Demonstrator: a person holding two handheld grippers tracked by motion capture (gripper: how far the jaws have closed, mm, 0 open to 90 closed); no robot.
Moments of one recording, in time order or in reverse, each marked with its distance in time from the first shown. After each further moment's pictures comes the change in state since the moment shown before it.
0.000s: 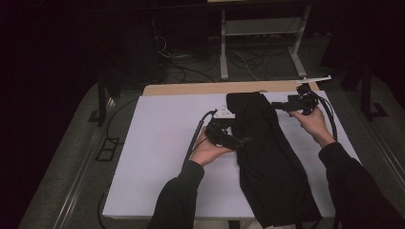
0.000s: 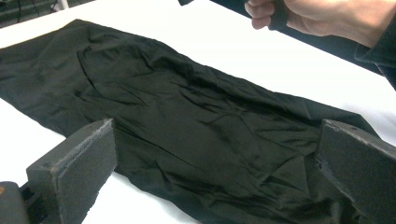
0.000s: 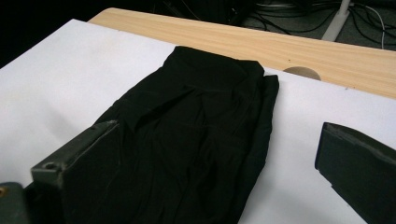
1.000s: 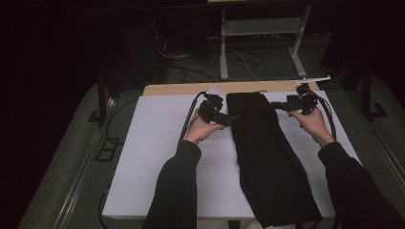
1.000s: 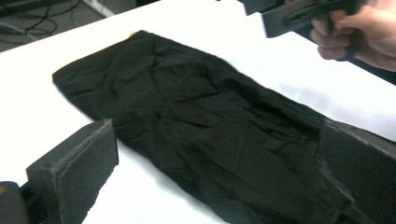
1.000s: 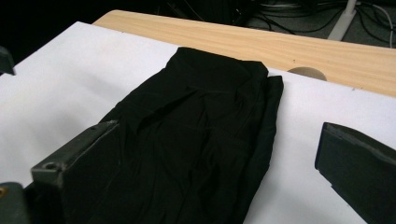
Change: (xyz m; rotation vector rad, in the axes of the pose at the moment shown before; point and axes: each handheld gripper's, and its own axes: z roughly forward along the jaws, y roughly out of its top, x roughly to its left) left arm 0.068 0.023 0.010 0.020 0.066 -0.092; right arm -0.002 0.000 0.004 -0.007 0.017 0.002
